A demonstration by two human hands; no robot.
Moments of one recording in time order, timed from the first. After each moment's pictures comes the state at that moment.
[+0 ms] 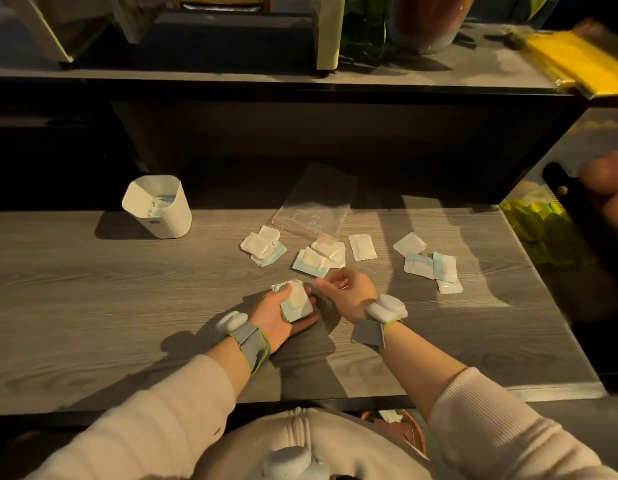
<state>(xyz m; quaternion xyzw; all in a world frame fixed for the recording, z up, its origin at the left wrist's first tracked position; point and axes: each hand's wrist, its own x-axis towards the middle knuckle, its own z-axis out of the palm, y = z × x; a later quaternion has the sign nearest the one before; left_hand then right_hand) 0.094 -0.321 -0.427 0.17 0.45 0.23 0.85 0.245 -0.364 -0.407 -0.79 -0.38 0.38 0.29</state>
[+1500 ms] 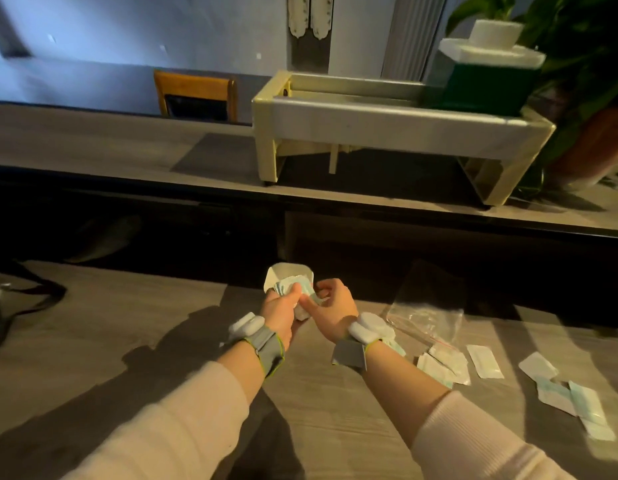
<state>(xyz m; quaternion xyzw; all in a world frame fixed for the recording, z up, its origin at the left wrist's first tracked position) -0.060 -0.137 -0.337 0.28 0.53 0.43 0.68 0.035 -0.168 -0.319 -0.74 -0.48 0.33 0.33</state>
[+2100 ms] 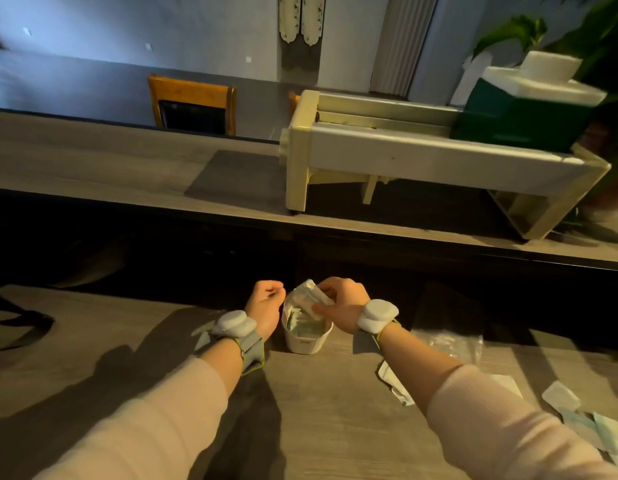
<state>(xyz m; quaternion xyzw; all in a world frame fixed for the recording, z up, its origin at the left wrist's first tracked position) -0.117 -0.048 -0.338 0.51 0.59 0.37 0.51 0.034 -0.089 -0.289 -0.73 -0.61 0.28 0.17</state>
